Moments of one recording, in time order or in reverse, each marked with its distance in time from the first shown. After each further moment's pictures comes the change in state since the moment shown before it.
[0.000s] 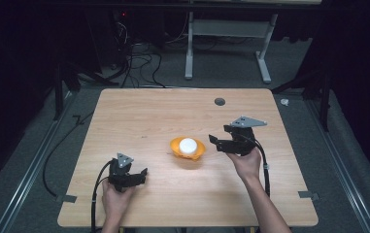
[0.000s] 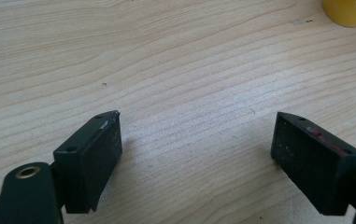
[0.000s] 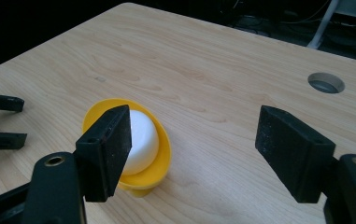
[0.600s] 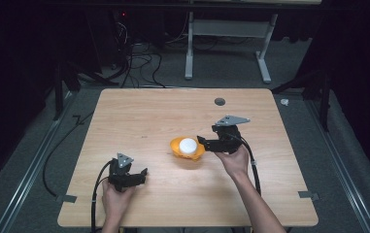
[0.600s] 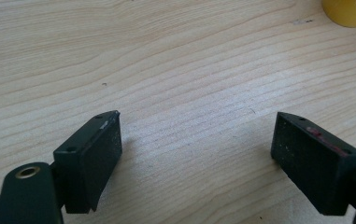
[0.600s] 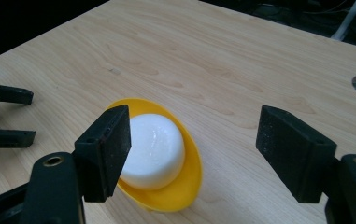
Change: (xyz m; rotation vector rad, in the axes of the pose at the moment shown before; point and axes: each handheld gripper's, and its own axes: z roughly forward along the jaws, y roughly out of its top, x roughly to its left) left arm 0.000 0.000 0.000 0.001 0.000 0.000; right arm 0.019 0.008 0.030 0.052 0.041 -0.027
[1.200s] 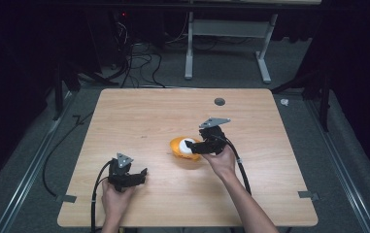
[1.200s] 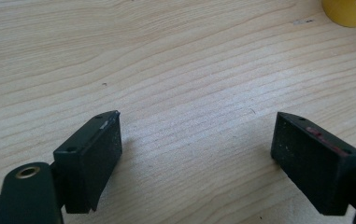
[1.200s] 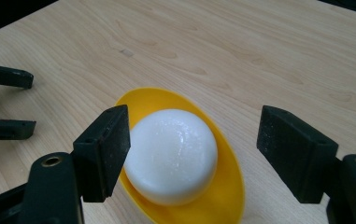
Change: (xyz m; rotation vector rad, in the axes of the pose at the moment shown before) left arm 0.000 0.000 0.000 -0.001 0.000 0.000; right arm 0.019 0.000 0.040 0.086 0.042 -0.034
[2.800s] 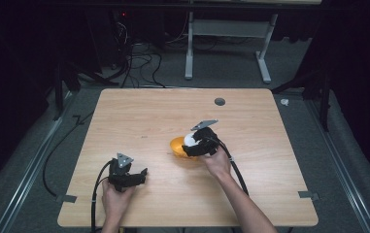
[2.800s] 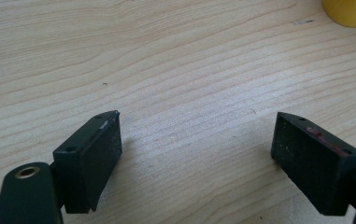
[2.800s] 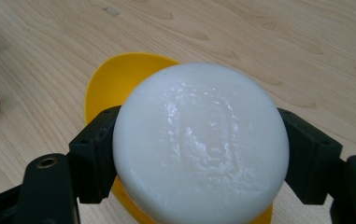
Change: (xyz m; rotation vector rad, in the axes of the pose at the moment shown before) left arm 0.000 0.000 0.000 -0.001 0.001 -0.002; right arm 0.006 -0.004 0.033 0.140 -0.037 -0.033
